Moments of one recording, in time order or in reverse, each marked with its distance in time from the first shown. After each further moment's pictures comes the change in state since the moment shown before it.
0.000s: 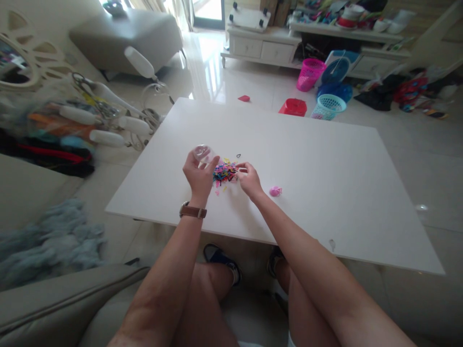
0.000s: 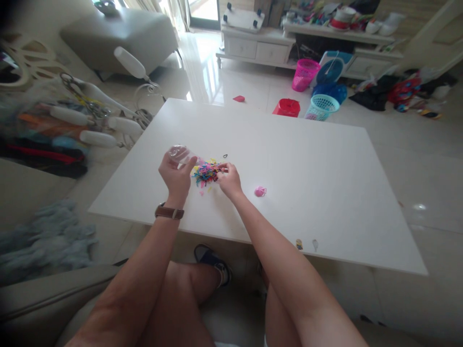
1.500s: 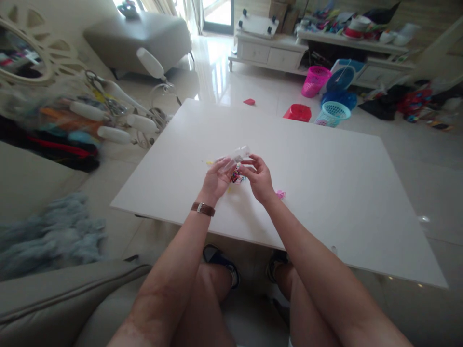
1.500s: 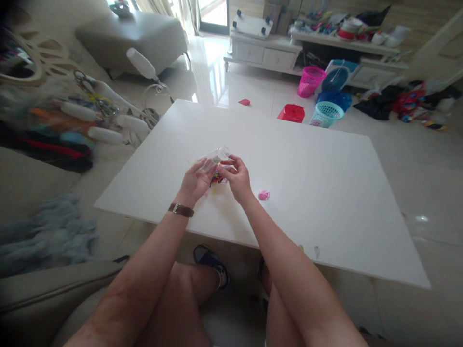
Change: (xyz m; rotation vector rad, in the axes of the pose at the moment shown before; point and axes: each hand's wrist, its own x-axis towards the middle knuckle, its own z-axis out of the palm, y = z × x) left_hand -0.010 0.011 0.011 -0.507 -0.235 -0.652; right_hand -0.006 -0.019 -0.013 0.450 -0.135 -0.140
